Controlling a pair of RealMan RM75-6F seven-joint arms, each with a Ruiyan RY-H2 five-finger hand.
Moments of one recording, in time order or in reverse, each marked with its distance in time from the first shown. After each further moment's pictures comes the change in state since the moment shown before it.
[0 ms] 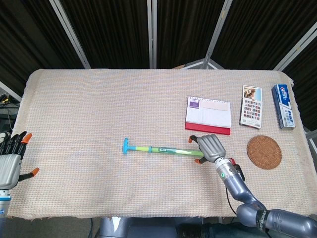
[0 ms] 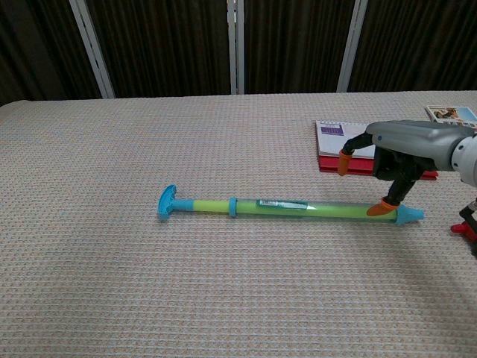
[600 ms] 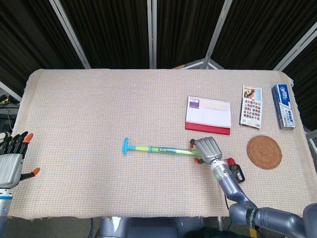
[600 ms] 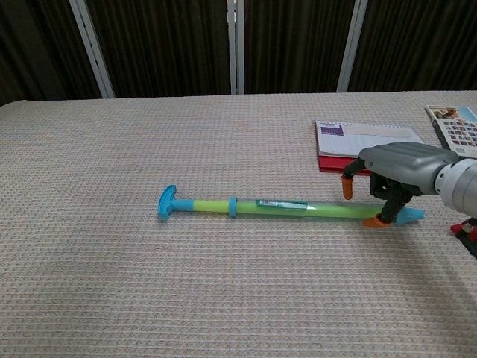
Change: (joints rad) left arm -0.010 -0.010 -0.001 0.009 -0.019 -0.023 0.009; right arm 0.031 -0.114 -0.068 0.152 0.015 0.048 -0.055
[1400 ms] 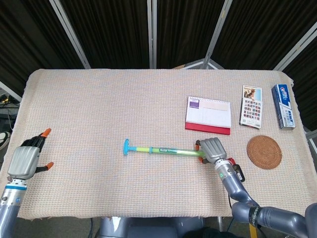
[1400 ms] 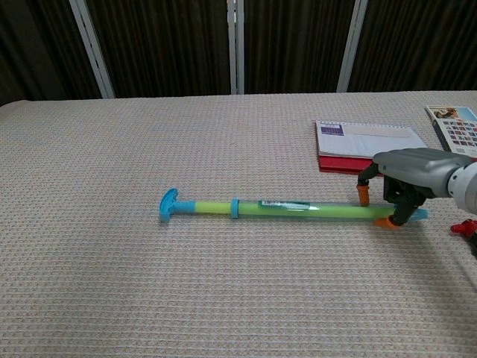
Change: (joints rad) left arm -0.103 -0.059 -0.019 0.039 0.033 -0.091 0.020; right arm 0.007 0.029 -0.016 -0.005 0.081 -0.022 0.015
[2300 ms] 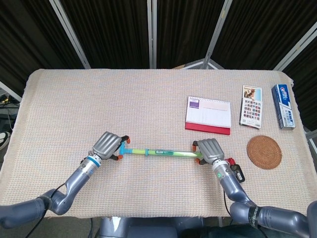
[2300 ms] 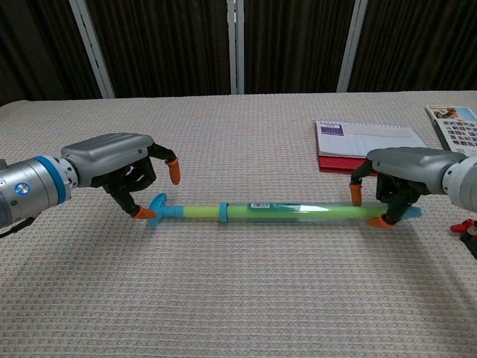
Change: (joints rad) left arm -0.442 -0.373 -0.083 0.204 -0.044 -0.450 -0.008; right arm 0.030 0.027 -0.001 -0.085 0.080 0.009 -0.003
